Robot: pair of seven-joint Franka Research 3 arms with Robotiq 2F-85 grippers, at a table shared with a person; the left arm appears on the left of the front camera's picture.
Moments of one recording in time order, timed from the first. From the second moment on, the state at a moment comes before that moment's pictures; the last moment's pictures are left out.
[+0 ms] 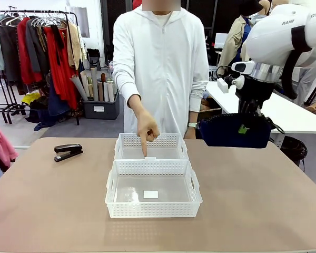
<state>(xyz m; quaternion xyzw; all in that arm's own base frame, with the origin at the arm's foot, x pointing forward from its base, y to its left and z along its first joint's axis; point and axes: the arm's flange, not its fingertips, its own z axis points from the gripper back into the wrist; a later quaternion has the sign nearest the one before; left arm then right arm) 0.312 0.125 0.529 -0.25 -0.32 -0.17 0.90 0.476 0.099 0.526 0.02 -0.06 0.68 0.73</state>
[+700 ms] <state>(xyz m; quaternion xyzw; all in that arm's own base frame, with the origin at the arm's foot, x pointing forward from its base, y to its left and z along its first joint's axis) 0.312 0.125 0.529 -0.25 -0.32 -0.17 0.90 0.402 0.151 0.521 0.07 -0.05 0.70 0.71</state>
